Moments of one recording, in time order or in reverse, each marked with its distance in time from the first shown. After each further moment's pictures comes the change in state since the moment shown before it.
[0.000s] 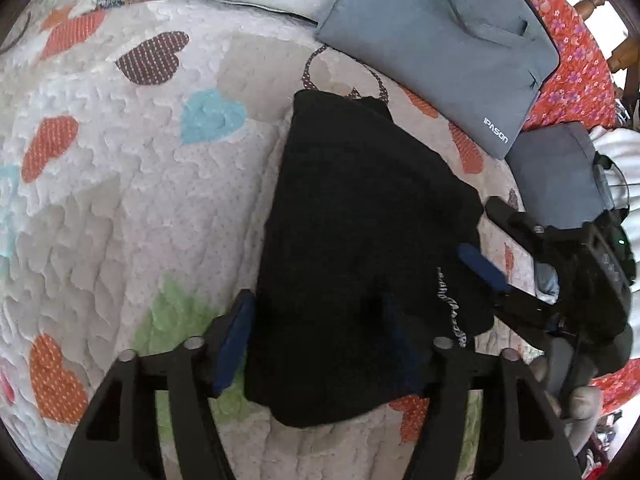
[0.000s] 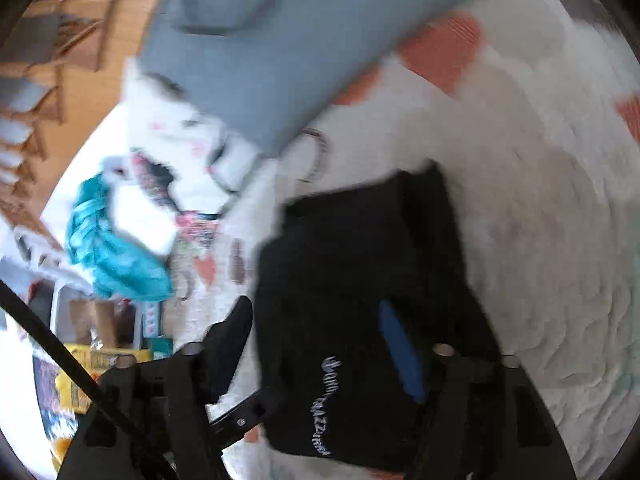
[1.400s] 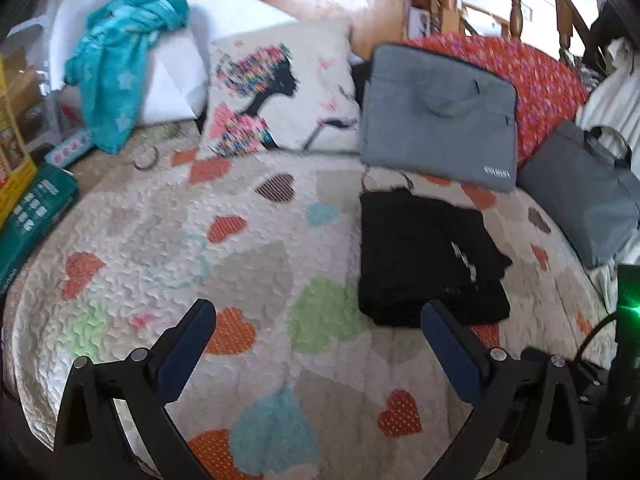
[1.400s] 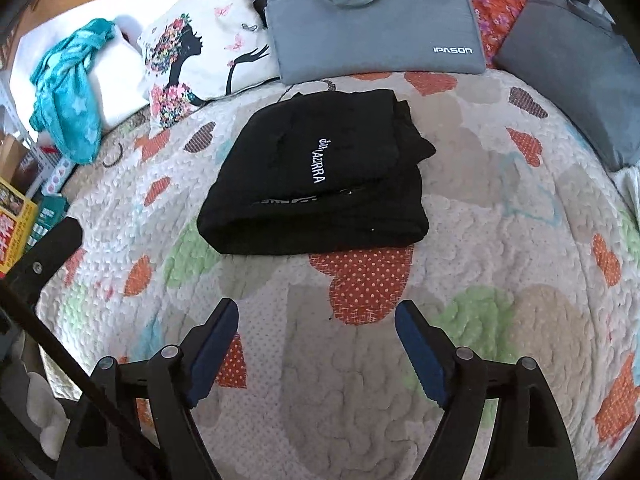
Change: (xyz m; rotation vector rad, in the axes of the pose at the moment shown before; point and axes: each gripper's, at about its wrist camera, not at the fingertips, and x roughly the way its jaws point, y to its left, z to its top) left arm -0.138 -0.018 -0.138 0.205 -0.496 0.353; right arm -0.062 0.057 -0.195 -0.531 -0.067 -0.524
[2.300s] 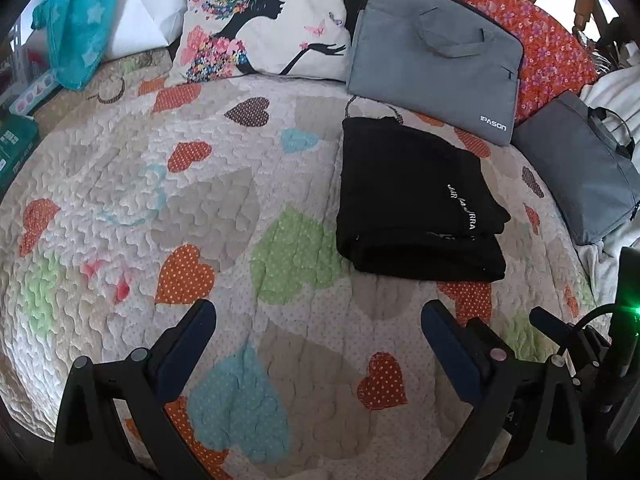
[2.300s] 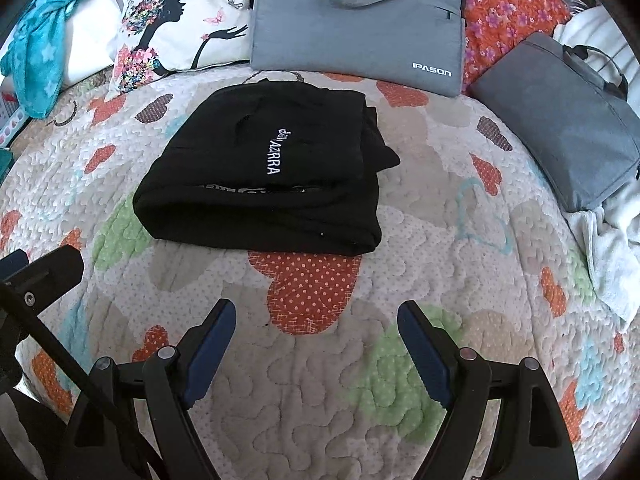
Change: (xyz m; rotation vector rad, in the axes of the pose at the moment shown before) left arm 0.040 0.001 -0.013 -0.052 0.233 -0.092; right arm 0.013 0.003 0.003 -0.104 0.018 -0.235
